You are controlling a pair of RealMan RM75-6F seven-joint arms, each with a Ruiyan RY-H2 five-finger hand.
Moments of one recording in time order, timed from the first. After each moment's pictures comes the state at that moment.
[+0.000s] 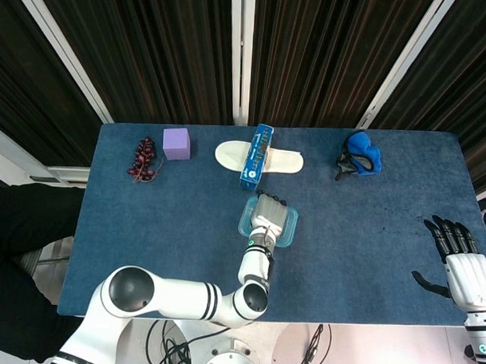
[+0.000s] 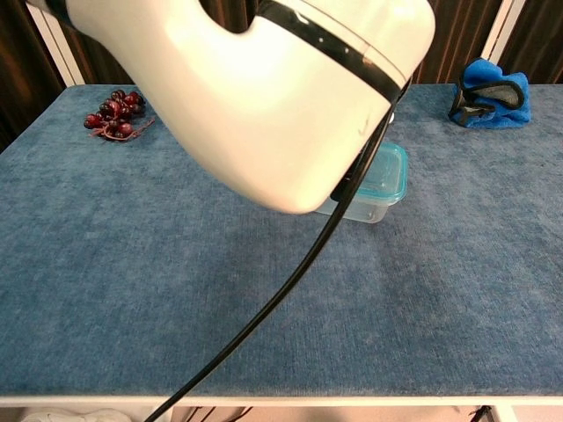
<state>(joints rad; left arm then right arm) -1.67 -1.98 -0.53 -1.20 -0.23 1.11 1.52 0.11 -1.06 0.03 -1.54 -1.56 1.46 0.13</state>
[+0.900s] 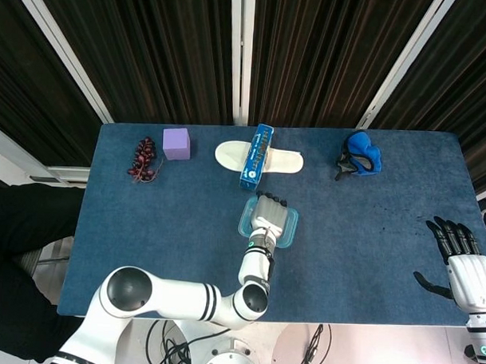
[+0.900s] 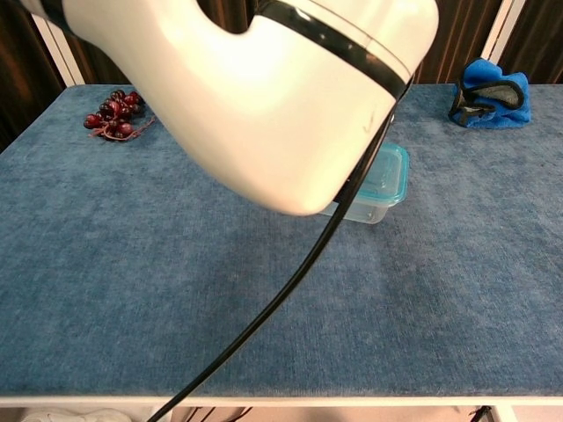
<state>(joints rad) -1.65 -1.98 -0.57 -1.21 -0.22 1.13 1.53 0.10 -1.07 0.03 -1.53 -1.56 1.47 0.14</state>
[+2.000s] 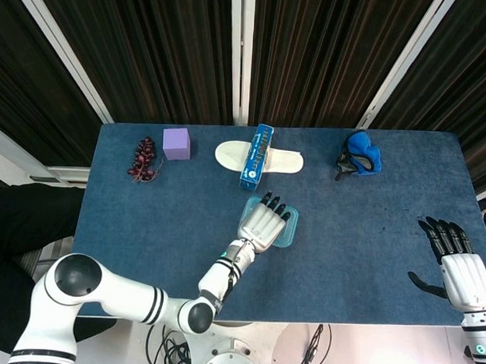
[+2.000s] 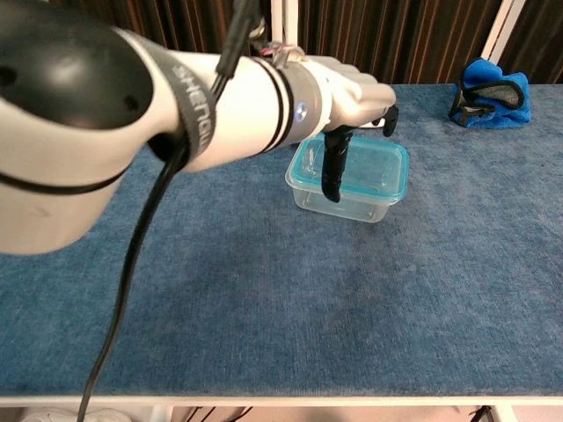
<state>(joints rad) -1.39 -1.79 -0.30 -1.61 0.33 1.06 1.17 0.11 -1.08 0.03 -1.53 -1.59 1.47 0.14</state>
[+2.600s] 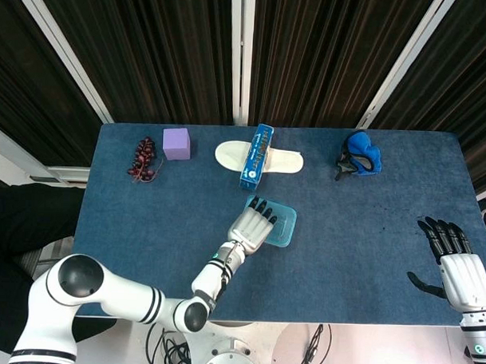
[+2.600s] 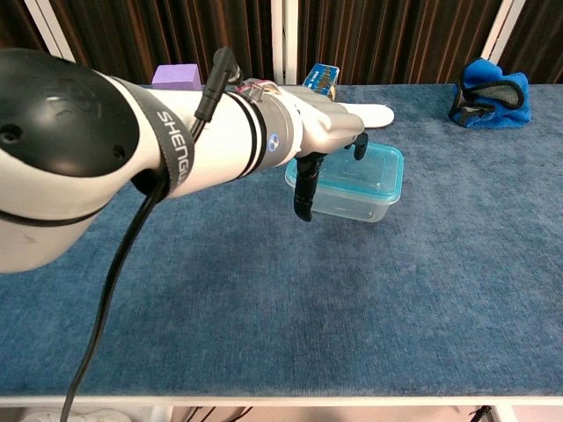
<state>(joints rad) -1.40 -1.79 -0.24 -1.58 0.27 1.07 1.14 0.11 -1.07 0.03 -1.54 -1.58 1.47 0.13</state>
